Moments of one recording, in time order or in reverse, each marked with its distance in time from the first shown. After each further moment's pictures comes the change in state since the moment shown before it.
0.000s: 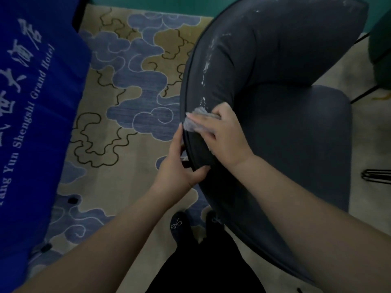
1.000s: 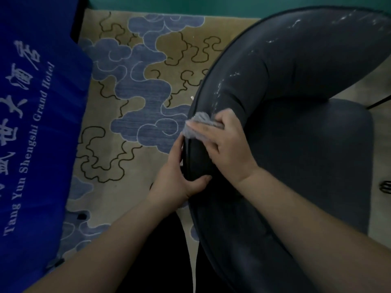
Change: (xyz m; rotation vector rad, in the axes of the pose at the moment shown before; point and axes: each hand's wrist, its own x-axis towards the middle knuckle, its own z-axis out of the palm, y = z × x) left_hand 0.104 0.045 -0.036 0.118 -0.046 -0.036; right_hand 0.102 0.034 0.000 0.020 0.063 -0.034
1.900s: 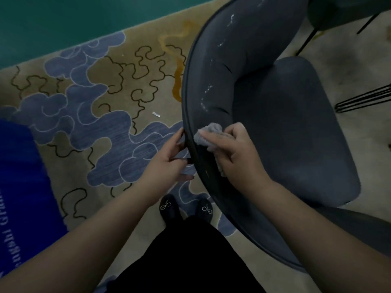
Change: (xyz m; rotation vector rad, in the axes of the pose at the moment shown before) left_hand 0.102 0.044 -0.083 -0.108 -0.532 -0.160; right_hand 0.007 -0.043 0.015 -0.008 0.212 0.524
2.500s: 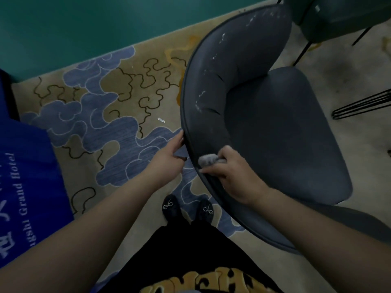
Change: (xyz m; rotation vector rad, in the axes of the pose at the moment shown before) left_hand -0.020 0.006 0.007 0.326 0.041 -0.006; right_hand -0.051 -0.007 -0.028 -0.163 -0.344 -0.049
